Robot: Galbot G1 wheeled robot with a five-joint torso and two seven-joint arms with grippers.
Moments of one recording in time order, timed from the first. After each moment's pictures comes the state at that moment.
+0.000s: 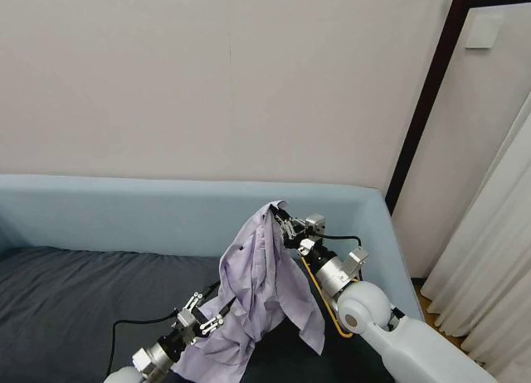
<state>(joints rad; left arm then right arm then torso) 1.20 -1.05 -0.27 -1.47 -0.38 -0.68 0.45 -0.64 0.99 -0.20 1.78 0.87 0.18 0.00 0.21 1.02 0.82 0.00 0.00</state>
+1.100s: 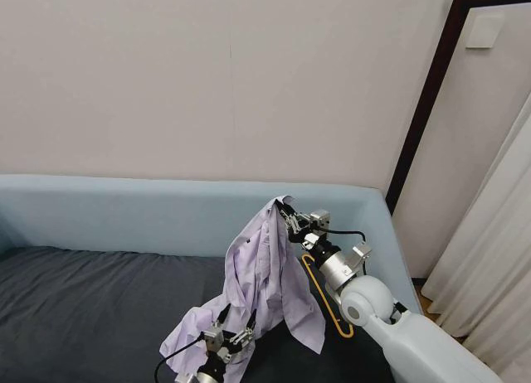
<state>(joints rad) 1.23 -1.30 -0.12 -1.45 -0.62 -0.45 0.19 -0.64 0.98 -0.18 1.78 0.87 0.18 -0.01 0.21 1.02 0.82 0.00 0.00</state>
